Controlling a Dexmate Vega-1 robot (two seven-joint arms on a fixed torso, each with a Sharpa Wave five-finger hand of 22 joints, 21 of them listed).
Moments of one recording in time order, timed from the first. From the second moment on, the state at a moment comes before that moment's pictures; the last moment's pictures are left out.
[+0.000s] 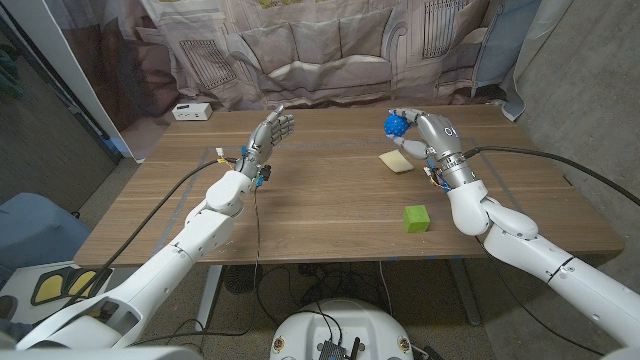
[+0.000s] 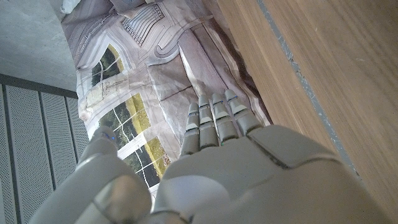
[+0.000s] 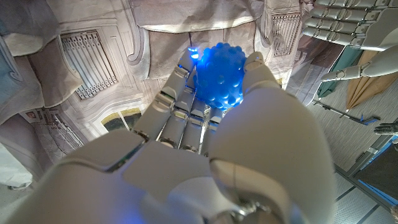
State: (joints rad) left arm 0.84 0.53 0.41 -1.45 -0.48 -0.32 0.07; left_hand 0.16 -0.02 0.38 -0.10 0.19 0.36 0.12 0.19 0.18 0.39 0.08 0.22 0.20 0.35 0.09 0.19 0.18 0.28 0.11 0.20 0.18; right arm -1.00 -0.80 -0.45 -1.80 -0.60 0.11 -0.64; right_hand 1.12 0.06 0.18 -0.11 0.18 0.69 0.01 0.18 0.21 0.67 0.05 0.19 0.22 0.69 -0.07 0.29 0.33 0.89 -0.10 0.30 0.17
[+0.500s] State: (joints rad) left arm 0.84 0.53 0.42 -1.46 -0.47 -0.31 0.08; left_hand 0.16 -0.02 0.38 -0.10 0.19 0.36 0.12 0.19 0.18 0.39 0.08 0.22 0.20 0.35 0.09 0.19 0.18 0.28 0.11 0.20 0.18; right arm -1.01 -0.80 -0.44 -1.80 -0.59 0.12 -0.67; right_hand 1.11 0.06 0.18 -0.11 0.18 0.69 0.01 0.18 0.21 0.67 0.05 0.19 0.22 0.69 -0.07 0.29 0.33 0.89 -0.10 0.29 0.17
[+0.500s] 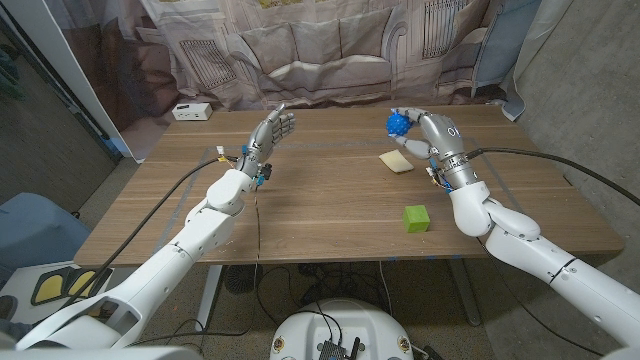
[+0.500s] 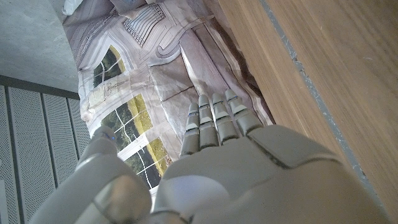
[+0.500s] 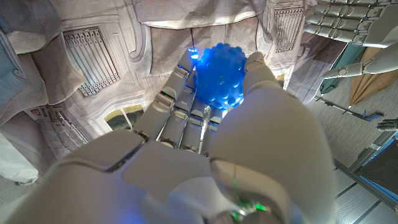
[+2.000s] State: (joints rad) left arm 0.84 0.53 0.43 -1.45 -0.43 -0.29 0.12; left_hand 0.16 -0.02 0.38 -0.10 0.18 0.36 0.12 0.19 0.18 0.39 0.08 0.22 0.20 0.35 0.09 0.19 0.18 0.30 0.12 0.20 0.18; right arm -1.01 -0.79 -0.43 -1.81 -0.60 0.10 -0.69; right_hand 1.10 0.08 0.18 -0.11 0.18 0.70 0.00 0.20 0.21 0.68 0.03 0.20 0.22 0.70 -0.07 0.29 0.33 0.91 -0.11 0.28 0.17
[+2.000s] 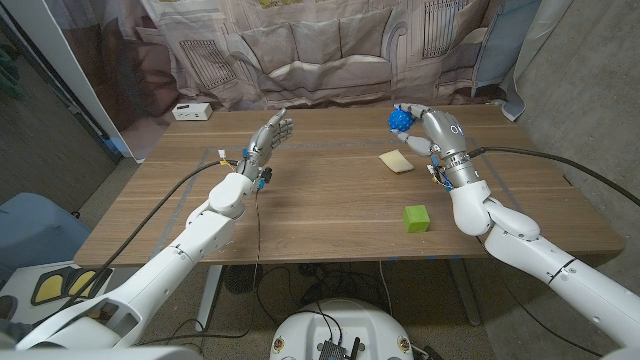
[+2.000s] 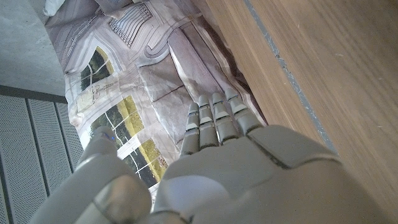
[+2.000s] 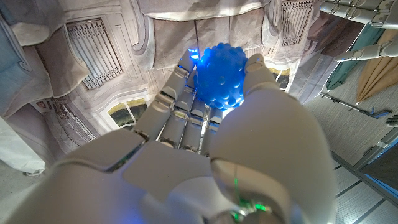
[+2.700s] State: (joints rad) left arm 0.84 0.54 0.42 -1.46 -0.42 -0.29 0.12; left_hand 0.16 -0.02 0.38 -0.10 0.18 0.36 0.12 0.19 0.18 0.40 0.08 0.22 0.20 0.35 0.08 0.19 0.18 0.30 0.12 0.20 0.18; right arm -1.01 -0.77 -0.43 -1.79 -0.60 0.12 -0.72; right_hand 1.09 0.08 0.19 -0.12 0.18 0.74 -0.02 0.21 0.21 0.73 0.02 0.22 0.21 0.76 -0.08 0.30 0.32 0.94 -0.13 0.29 0.17
